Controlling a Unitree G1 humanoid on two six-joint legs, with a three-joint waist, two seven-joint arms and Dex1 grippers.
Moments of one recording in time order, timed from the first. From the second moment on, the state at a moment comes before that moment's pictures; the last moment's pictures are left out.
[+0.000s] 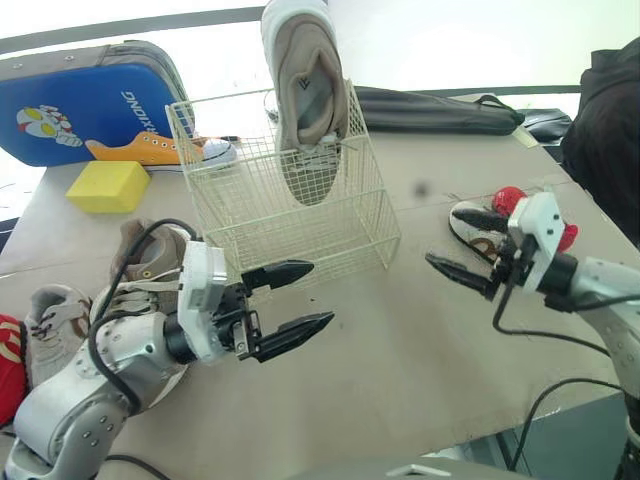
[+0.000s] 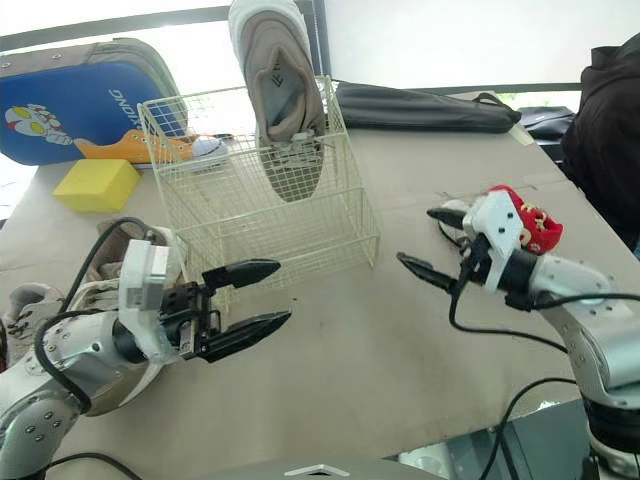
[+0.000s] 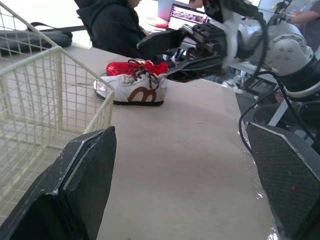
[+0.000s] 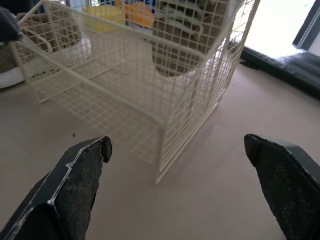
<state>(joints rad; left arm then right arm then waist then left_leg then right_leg) 0.19 0.78 0.27 -0.70 -1.00 0.52 -0.80 -0.12 -0.66 -0.16 -0.65 0.56 0.66 0.79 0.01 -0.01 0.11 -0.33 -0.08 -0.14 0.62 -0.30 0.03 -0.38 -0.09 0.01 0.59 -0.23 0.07</state>
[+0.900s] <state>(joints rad) 0.36 1.30 0.67 0.16 -0.95 0.98 -0.98 -0.35 -0.65 0.02 -0.62 0.76 0.52 1.08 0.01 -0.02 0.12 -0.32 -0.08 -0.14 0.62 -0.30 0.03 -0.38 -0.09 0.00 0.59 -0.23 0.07</state>
